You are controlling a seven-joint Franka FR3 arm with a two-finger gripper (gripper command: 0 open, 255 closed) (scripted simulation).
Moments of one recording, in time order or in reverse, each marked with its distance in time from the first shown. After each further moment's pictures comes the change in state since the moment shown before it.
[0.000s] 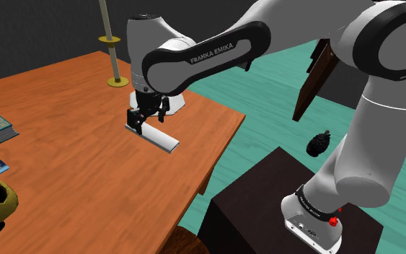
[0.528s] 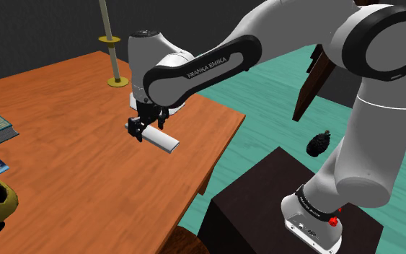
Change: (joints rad) arm 0.009 0.044 -0.008 -0.031 -0.023 0.072 0.015
